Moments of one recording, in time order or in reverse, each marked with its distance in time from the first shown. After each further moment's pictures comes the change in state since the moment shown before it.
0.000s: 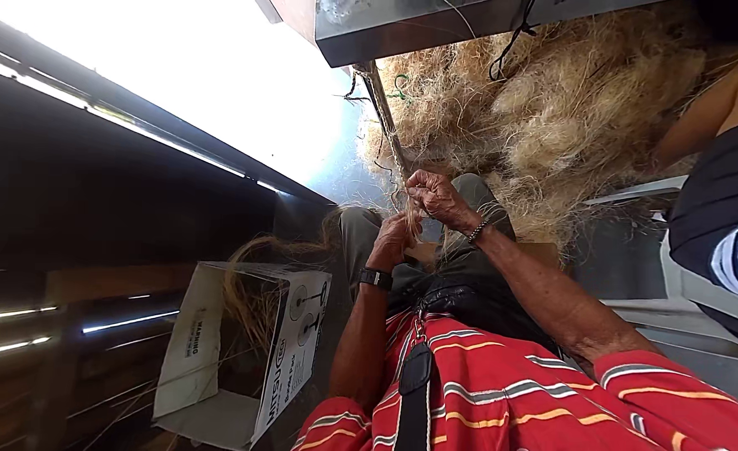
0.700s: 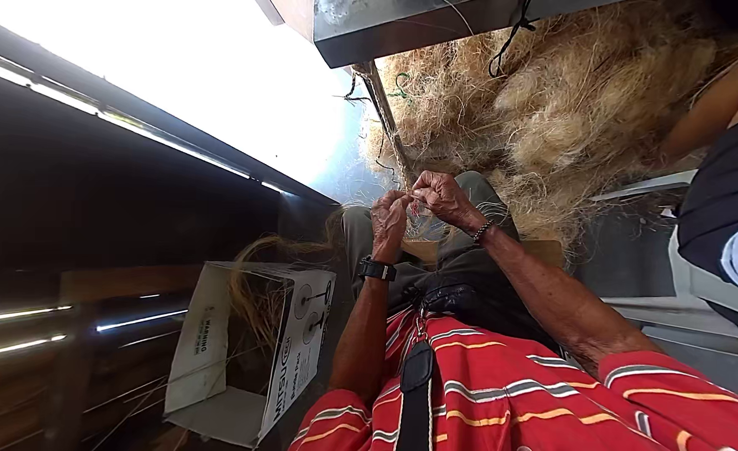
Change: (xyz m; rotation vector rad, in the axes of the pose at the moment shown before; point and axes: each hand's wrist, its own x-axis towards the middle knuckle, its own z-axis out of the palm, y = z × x) left_hand -0.020 0.027 0.016 0.579 0.257 0.383; right_hand -0.004 0.004 -0.004 -0.218 0.082 -0.105
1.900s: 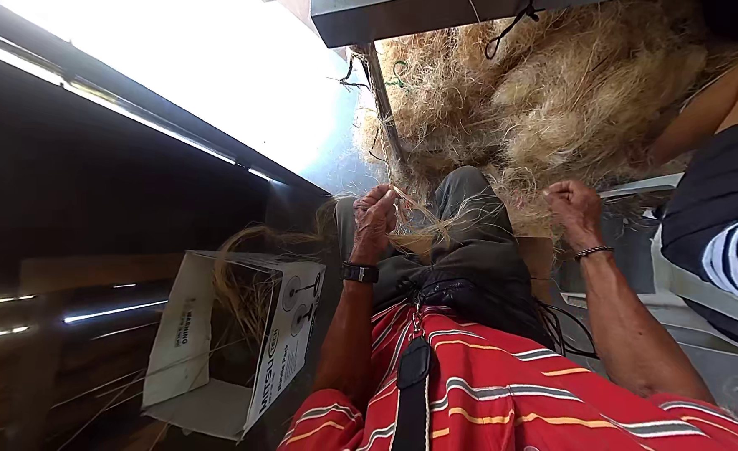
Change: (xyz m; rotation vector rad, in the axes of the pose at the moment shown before) left_hand 0.002 -0.008 -0.019 -0.609 -0.157 0.020; right_hand -0.107 0.067 -0.167 -0.459 0.460 0.493
